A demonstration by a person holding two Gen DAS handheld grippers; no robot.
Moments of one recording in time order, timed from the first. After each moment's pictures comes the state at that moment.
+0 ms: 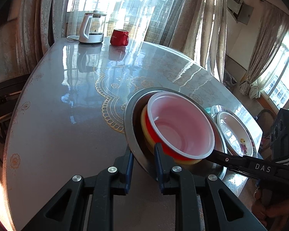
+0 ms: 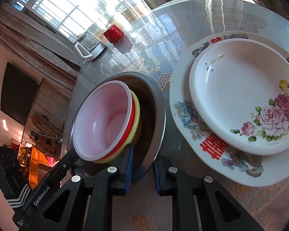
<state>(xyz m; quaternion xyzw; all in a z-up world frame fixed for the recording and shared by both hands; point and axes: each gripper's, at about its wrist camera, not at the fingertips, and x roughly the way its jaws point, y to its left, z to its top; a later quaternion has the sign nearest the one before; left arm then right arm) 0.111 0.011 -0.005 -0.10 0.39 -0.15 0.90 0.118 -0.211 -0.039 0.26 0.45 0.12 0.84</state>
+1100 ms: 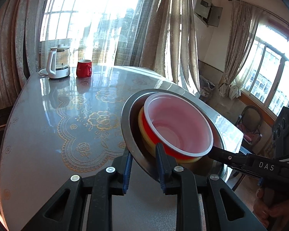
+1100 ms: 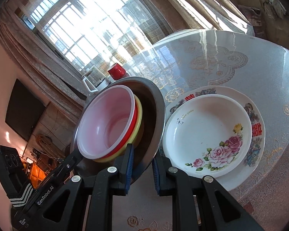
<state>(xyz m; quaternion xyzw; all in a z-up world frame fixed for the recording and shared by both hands) 0.111 -0.065 0.065 -0.06 0.31 -0.23 0.92 0.076 -0.281 0.025 0.27 0.34 0.09 0.89</state>
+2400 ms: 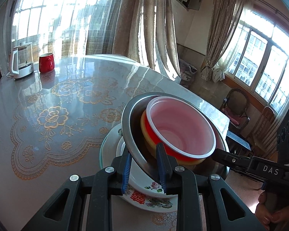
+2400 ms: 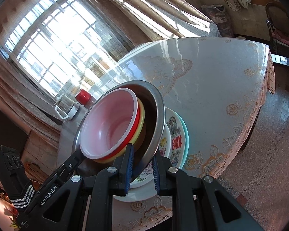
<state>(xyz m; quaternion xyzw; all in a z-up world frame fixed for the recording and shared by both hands) 0.129 -0.169 0.046 -0.03 0.34 -0.29 0.89 0.041 -0.369 0.012 0.32 0.33 -0.02 0.88</state>
